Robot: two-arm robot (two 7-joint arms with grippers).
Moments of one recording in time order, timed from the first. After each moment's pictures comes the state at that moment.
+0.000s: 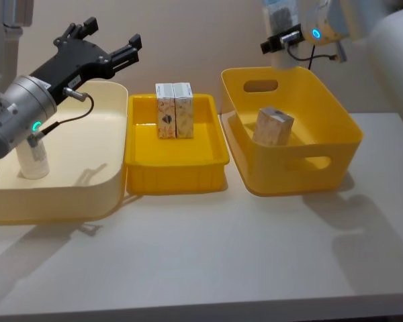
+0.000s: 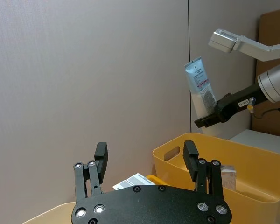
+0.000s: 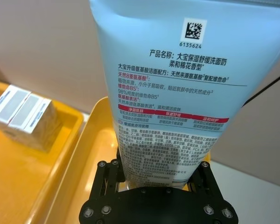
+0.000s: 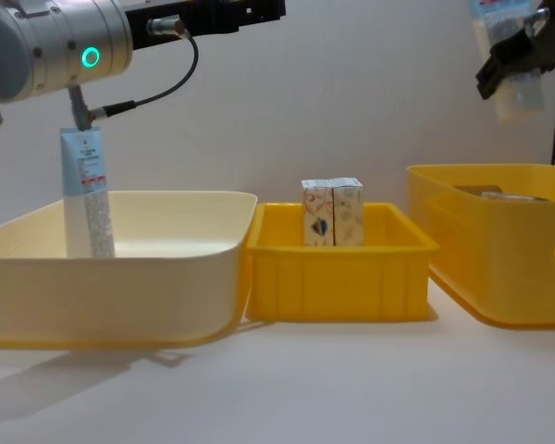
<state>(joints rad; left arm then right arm) -0.67 0.25 0.37 -1.32 -0.45 0.05 -0.39 1.24 0.17 -0.41 -0.70 0.01 0.84 0.30</state>
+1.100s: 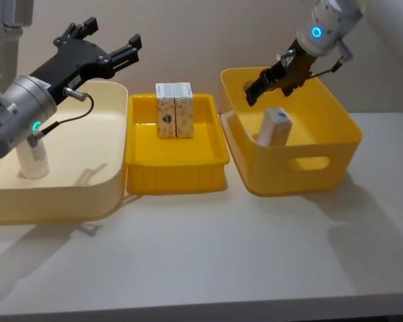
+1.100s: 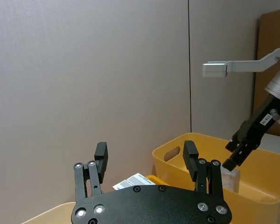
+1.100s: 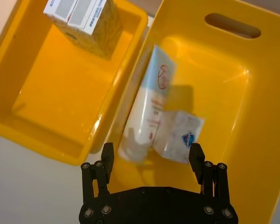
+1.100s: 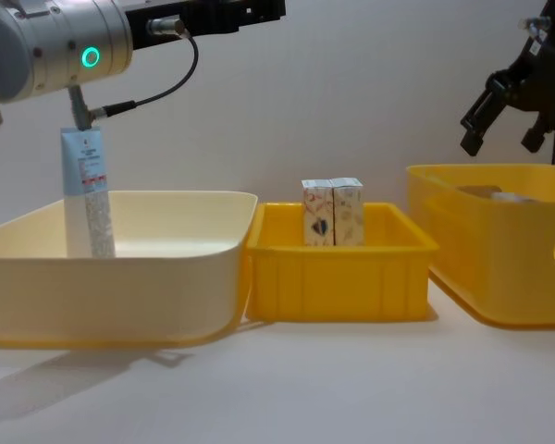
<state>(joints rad) -0.67 0.25 0.37 -1.32 -0.45 0.05 -0.39 1.47 0.14 -0.66 -0.38 -0.03 1.16 0.82</state>
